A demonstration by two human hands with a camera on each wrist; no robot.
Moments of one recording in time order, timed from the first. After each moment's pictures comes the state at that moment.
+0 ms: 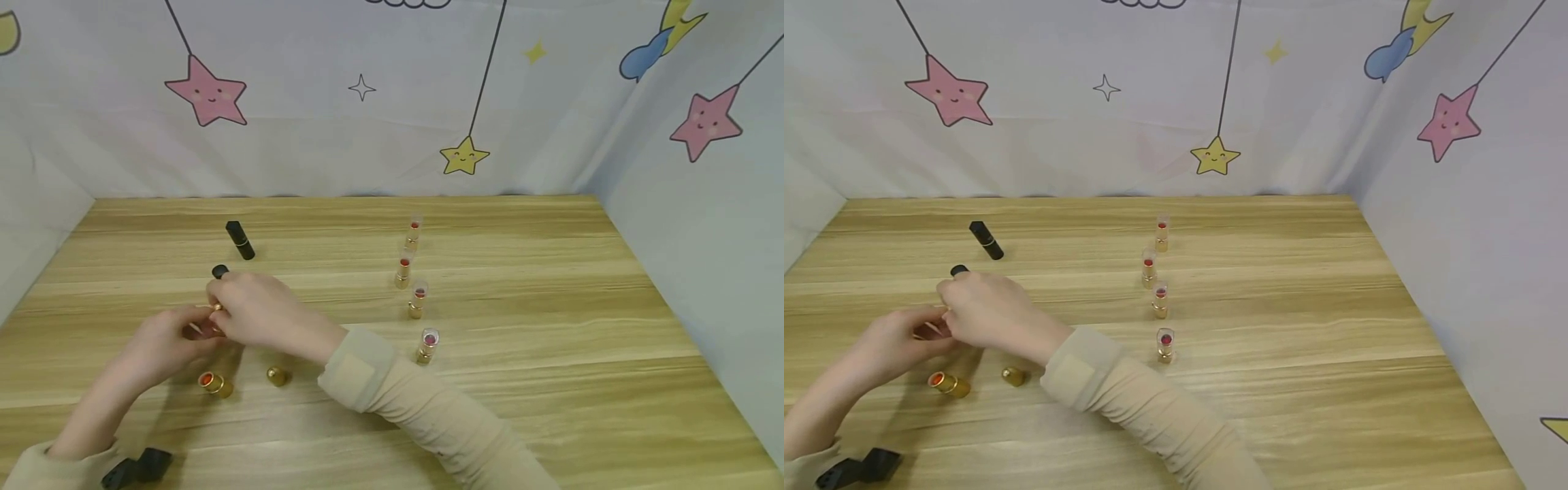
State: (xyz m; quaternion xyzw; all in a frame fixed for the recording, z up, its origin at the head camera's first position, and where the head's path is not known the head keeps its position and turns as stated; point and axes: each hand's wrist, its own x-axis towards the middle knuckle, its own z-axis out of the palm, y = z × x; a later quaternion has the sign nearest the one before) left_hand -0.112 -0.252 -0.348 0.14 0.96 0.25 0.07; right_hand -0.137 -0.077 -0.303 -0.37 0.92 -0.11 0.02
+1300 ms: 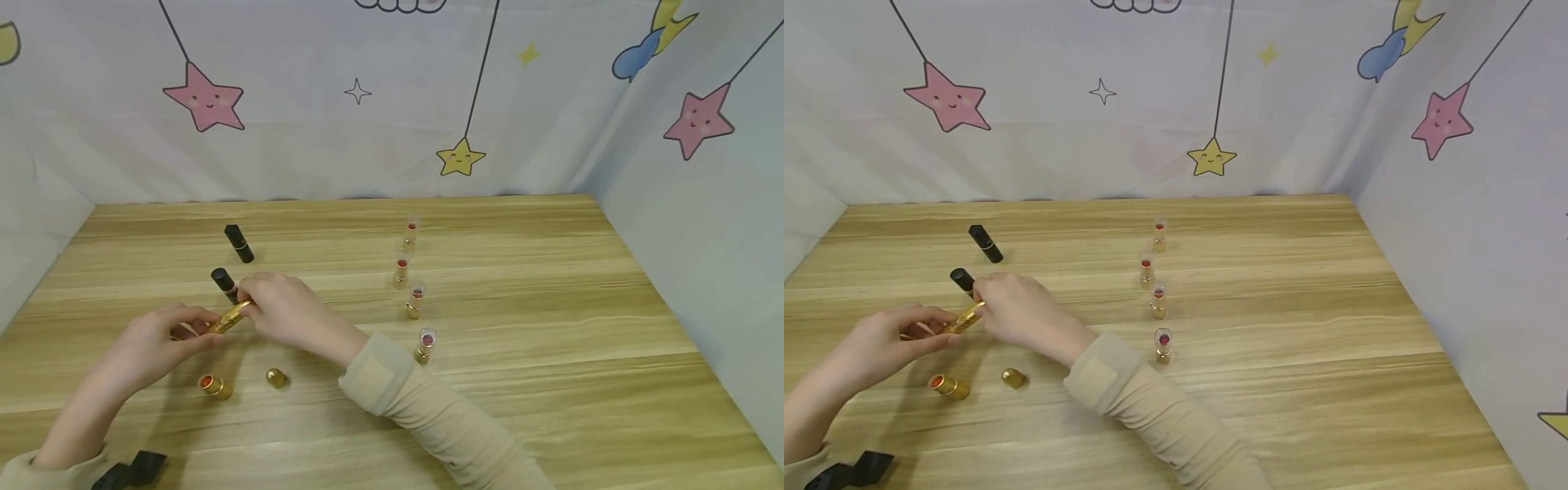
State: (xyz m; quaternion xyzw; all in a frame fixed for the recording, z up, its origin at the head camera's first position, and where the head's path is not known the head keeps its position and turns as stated) left_hand -0.107 -0.255 -0.333 0.14 0.96 0.24 0.07; right_hand -0.139 -0.052 -0.318 -0.33 0.92 -0.20 0.02
